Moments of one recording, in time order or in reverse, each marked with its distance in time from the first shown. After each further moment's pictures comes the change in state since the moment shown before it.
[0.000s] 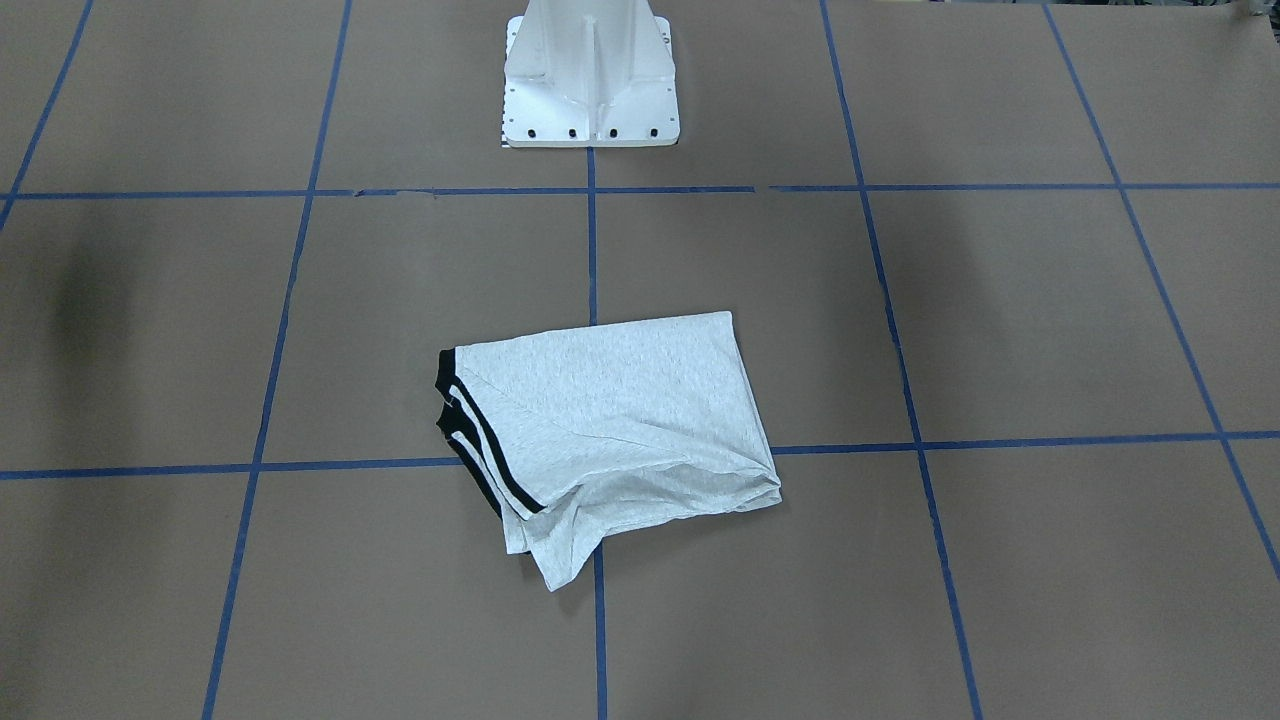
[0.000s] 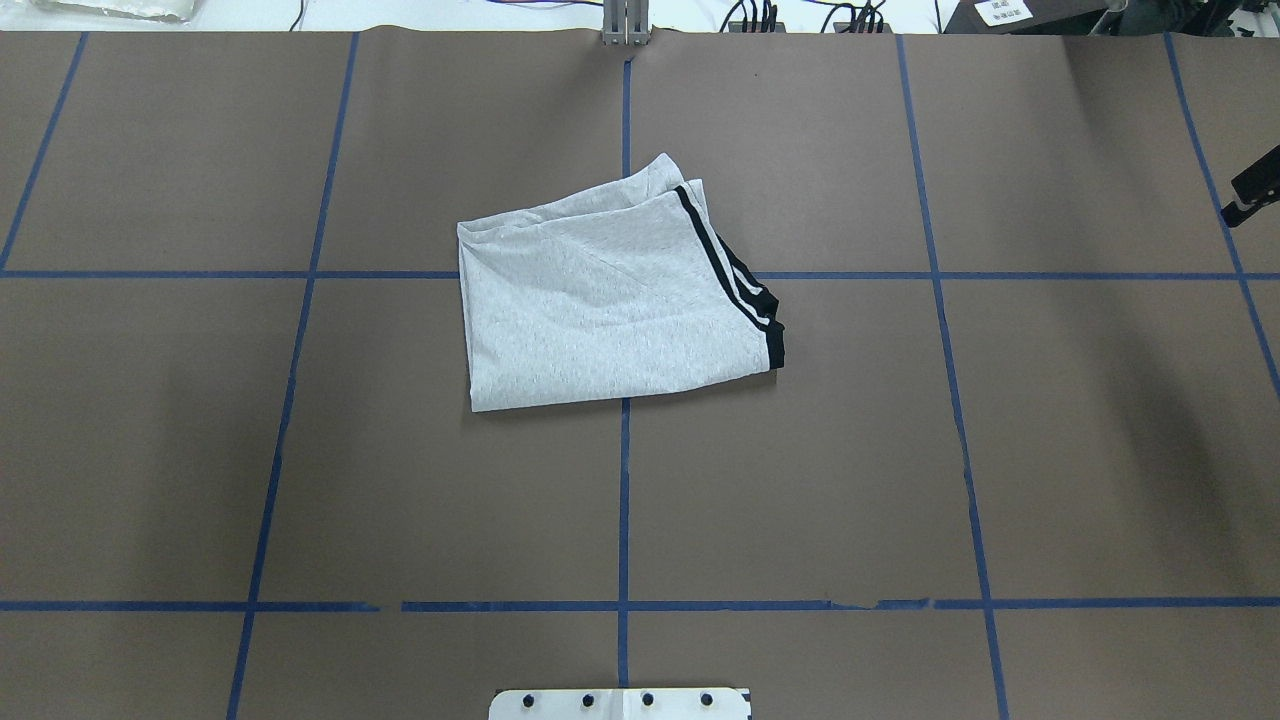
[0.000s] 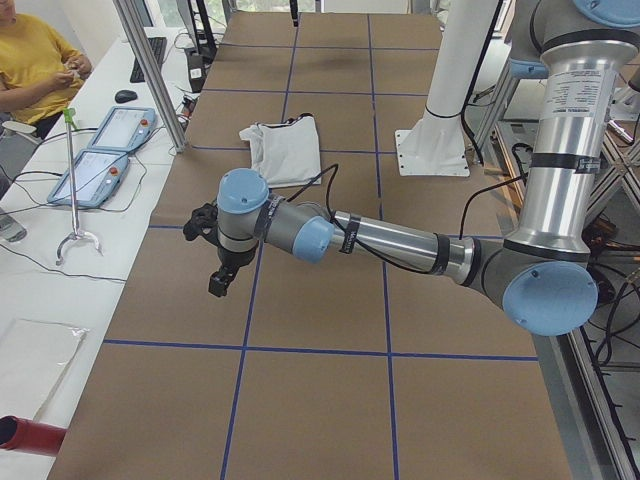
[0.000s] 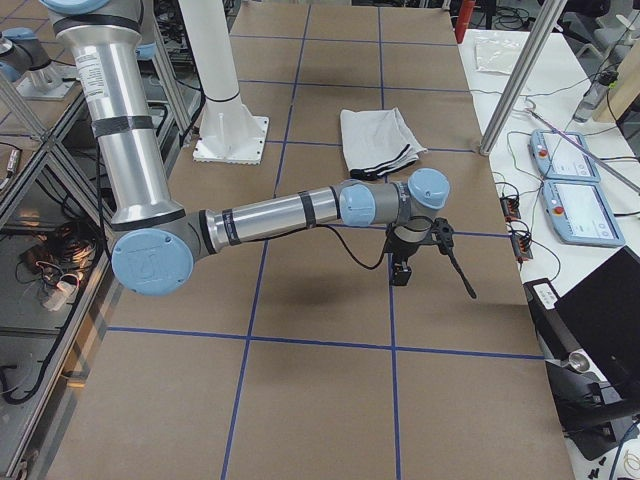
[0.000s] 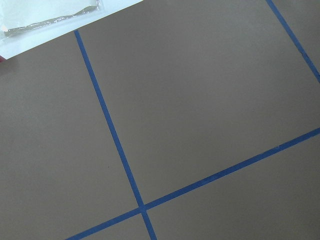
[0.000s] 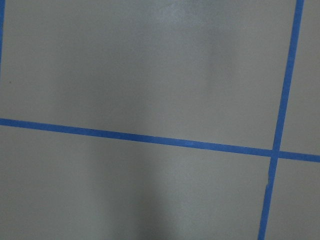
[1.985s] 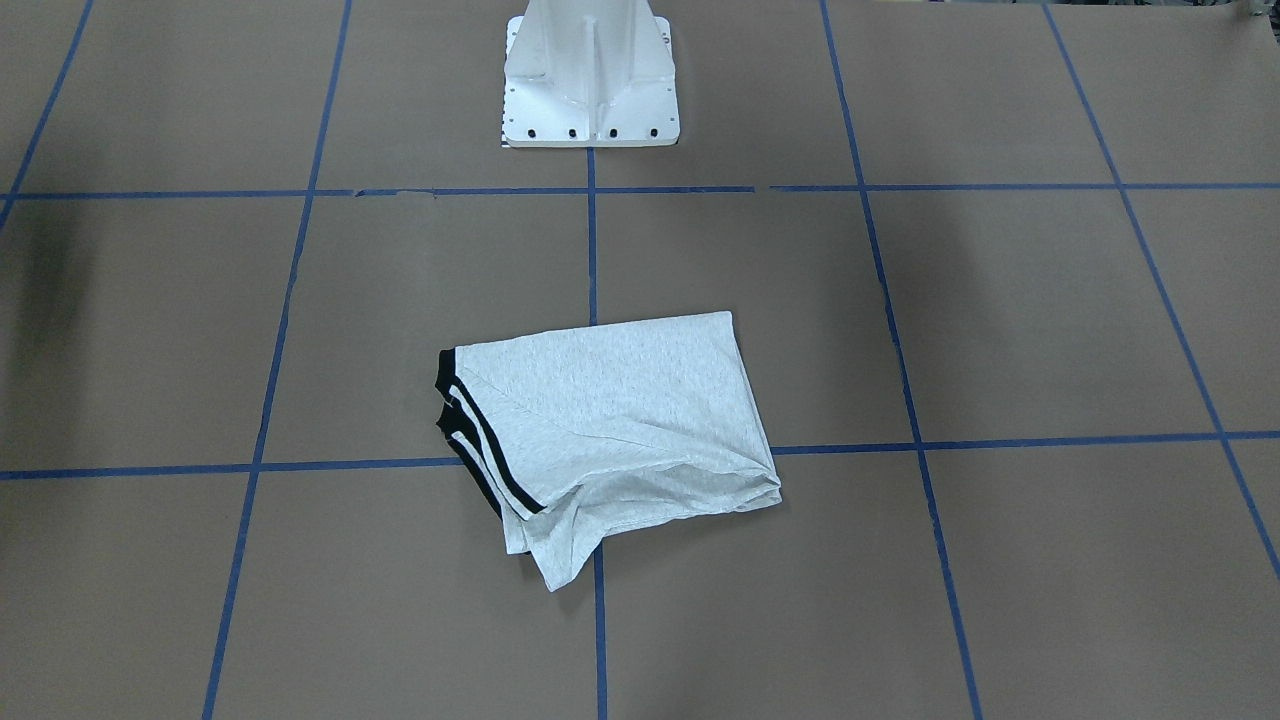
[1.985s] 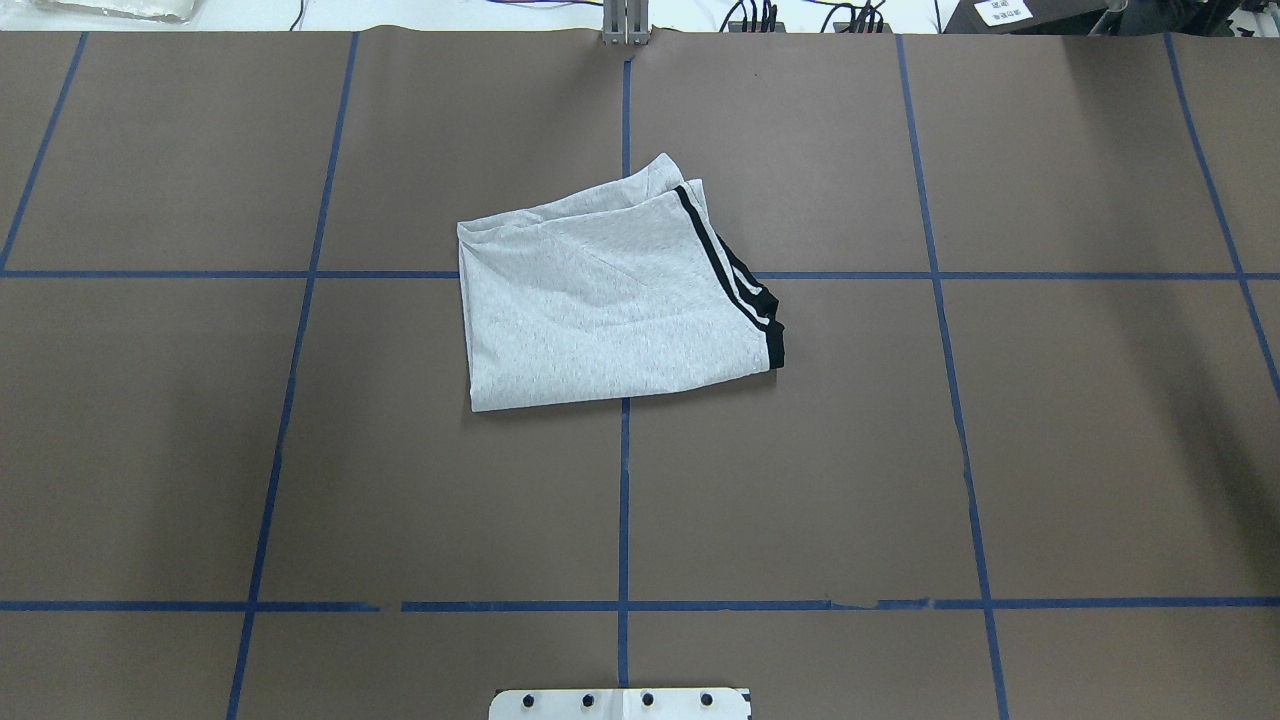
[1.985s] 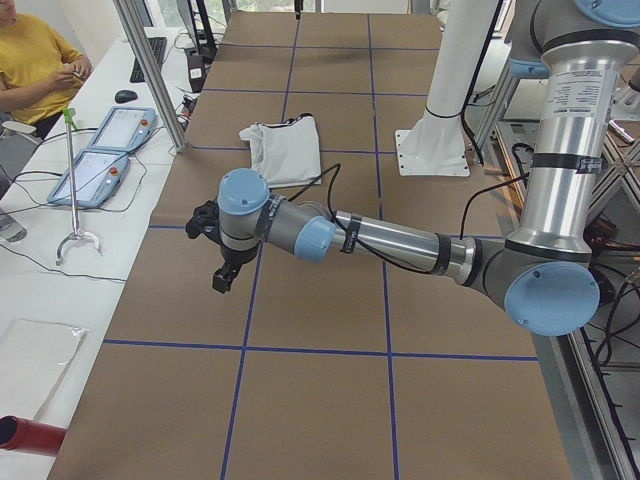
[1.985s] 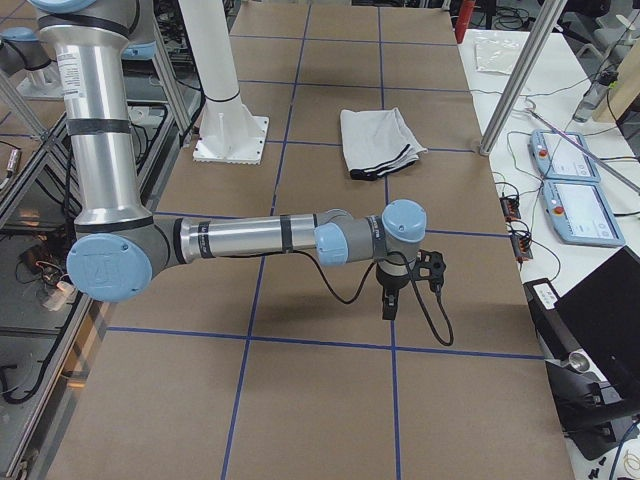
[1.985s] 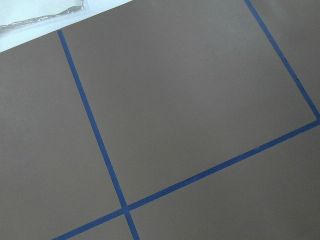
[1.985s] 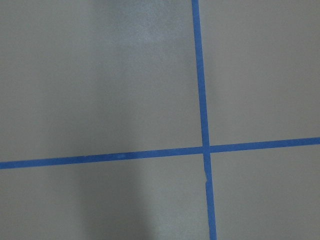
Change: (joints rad) left arm -0.006 0.006 -0.005 0.006 -0.056 -0.002; right arm 0.078 -0.127 -0.030 0.246 -0.047 0.171
